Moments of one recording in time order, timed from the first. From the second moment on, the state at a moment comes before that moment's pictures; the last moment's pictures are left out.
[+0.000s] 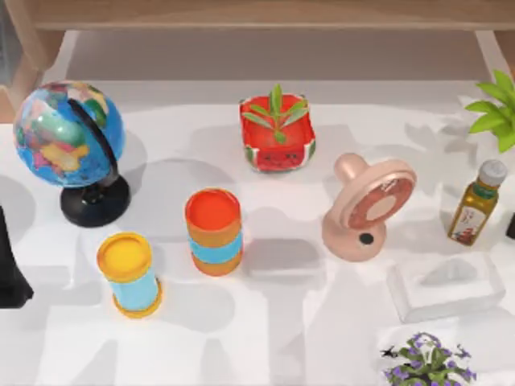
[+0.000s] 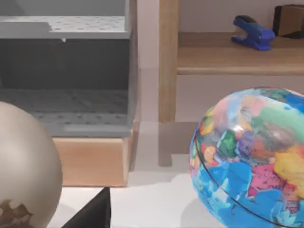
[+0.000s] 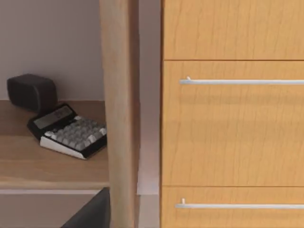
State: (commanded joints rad) left arm 0.00 0.00 0.00 0.00 0.00 0.00; right arm -0.49 0.93 0.50 0.43 -0.48 0.02
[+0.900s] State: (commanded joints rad) left arm 0.00 0.00 0.00 0.00 0.00 0.00; right arm -0.59 1.24 0.67 0.60 -0.58 -0.09
